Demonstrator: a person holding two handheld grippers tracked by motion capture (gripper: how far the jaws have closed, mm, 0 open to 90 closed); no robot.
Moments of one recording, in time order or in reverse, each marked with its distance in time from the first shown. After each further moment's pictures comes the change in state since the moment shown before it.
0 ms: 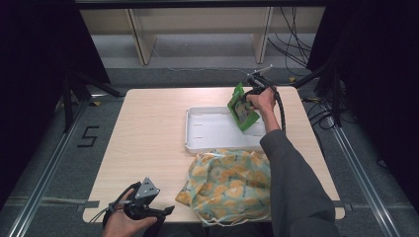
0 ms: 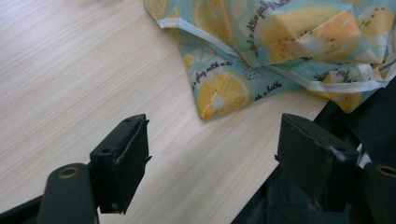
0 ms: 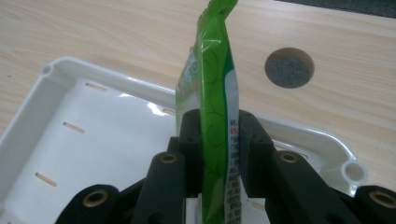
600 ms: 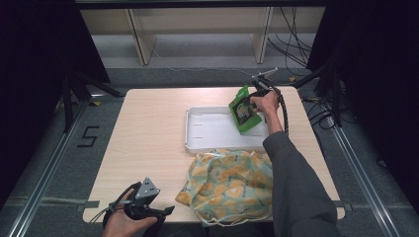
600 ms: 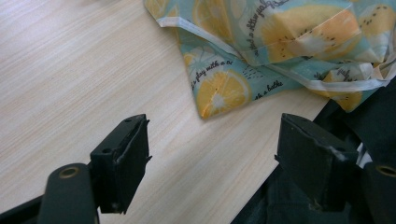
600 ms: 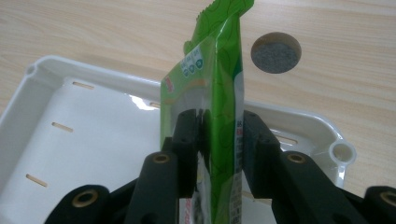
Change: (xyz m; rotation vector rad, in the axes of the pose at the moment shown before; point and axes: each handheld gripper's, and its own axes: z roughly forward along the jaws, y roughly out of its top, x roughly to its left) left arm -0.001 0.000 0.000 0.003 0.003 -0.015; right arm -0.013 -0.009 0.001 0.007 0.009 0.057
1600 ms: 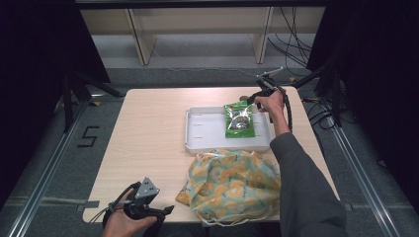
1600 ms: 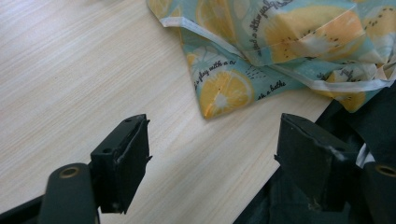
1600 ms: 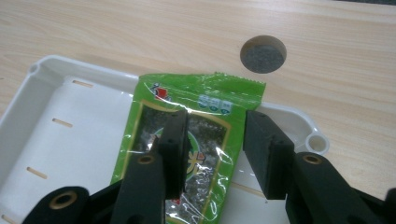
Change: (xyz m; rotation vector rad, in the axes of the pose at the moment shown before) left arm 0.001 0.000 0.000 0.002 0.011 0.000; right arm -0.005 -0.003 -0.015 -0.002 0.001 0.035
